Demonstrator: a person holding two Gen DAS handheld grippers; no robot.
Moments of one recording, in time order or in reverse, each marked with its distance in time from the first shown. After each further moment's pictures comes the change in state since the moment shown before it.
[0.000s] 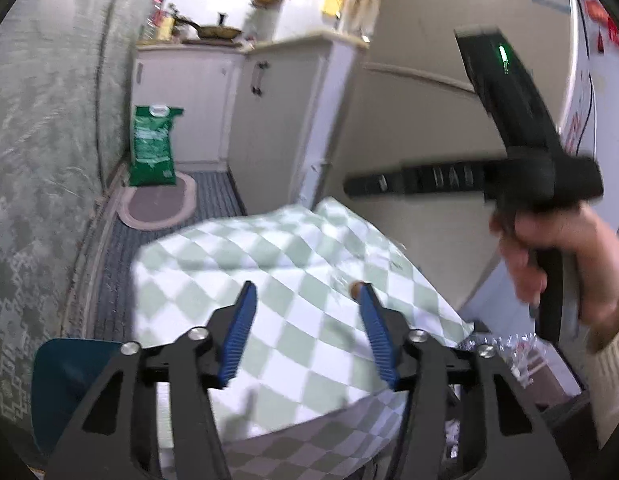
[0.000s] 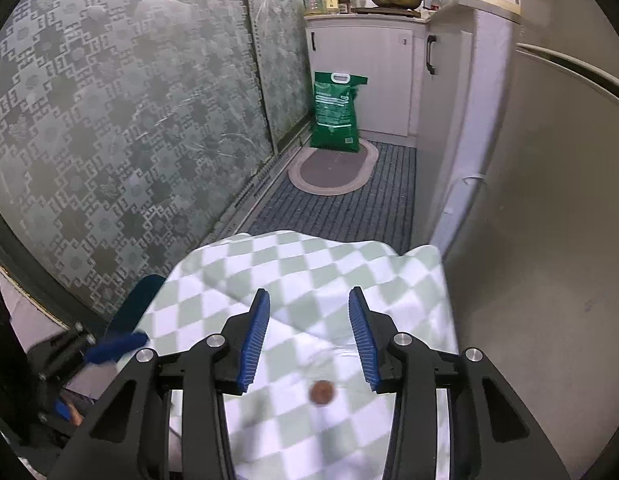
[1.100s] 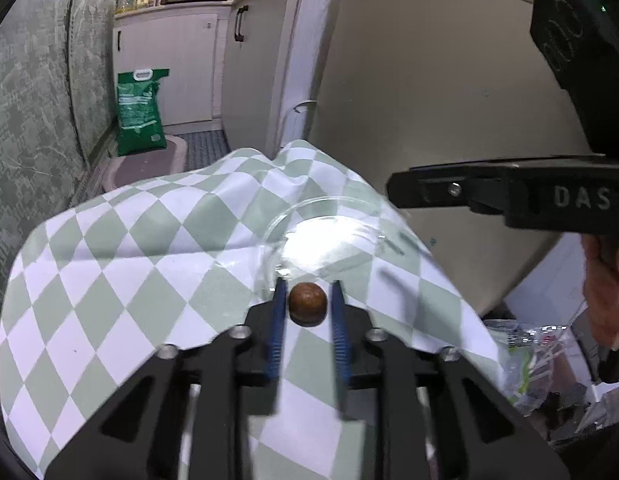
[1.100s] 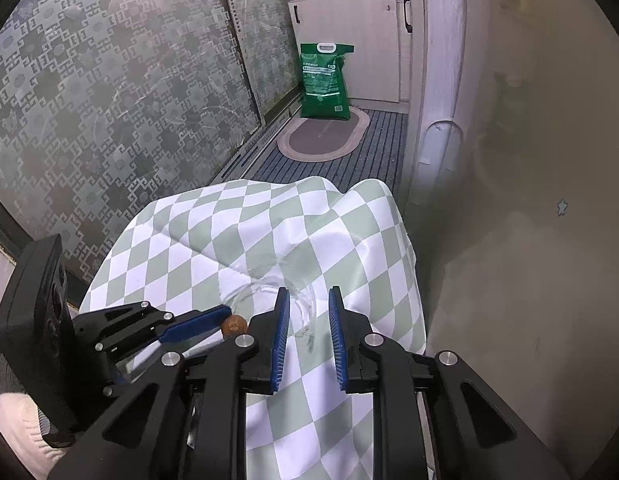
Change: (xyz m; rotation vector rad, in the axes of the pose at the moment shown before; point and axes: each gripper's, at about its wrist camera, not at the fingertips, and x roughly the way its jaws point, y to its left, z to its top) left arm 0.112 -0.050 -0.004 0.020 0.148 0.076; right arm 0.007 -0.071 -0.045 0.038 0.093 0.043
